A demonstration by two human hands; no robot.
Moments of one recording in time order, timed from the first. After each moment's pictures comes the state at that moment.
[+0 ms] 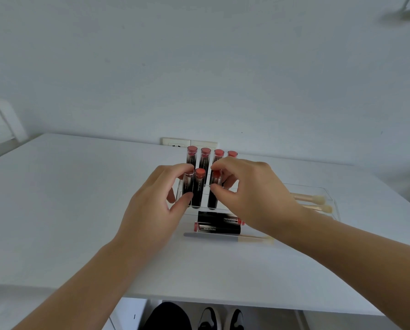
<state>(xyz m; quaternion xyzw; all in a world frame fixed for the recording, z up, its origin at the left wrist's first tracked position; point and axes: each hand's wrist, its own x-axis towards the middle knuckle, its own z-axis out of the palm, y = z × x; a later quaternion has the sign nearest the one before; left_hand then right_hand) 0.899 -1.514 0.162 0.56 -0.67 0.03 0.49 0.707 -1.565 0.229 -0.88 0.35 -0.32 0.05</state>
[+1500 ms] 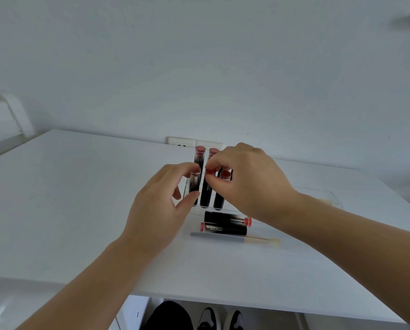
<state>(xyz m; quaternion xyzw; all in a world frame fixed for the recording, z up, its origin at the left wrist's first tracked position) 0.901 -1.515 0.162 0.57 -0.65 0.02 0.50 0.730 -1.564 0.252 -0.89 0.37 -0.28 0.00</state>
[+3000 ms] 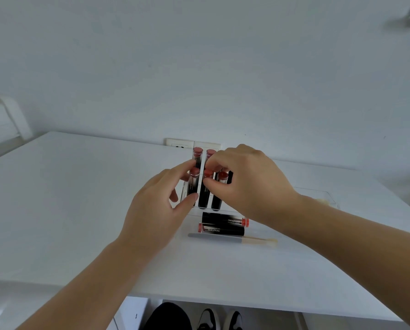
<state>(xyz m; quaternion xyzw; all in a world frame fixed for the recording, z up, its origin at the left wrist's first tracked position) 0.902 -1.515 0.160 0.58 -0.64 0.00 0.50 0.726 -1.563 0.250 -0.89 0.36 -0.28 -0.01</state>
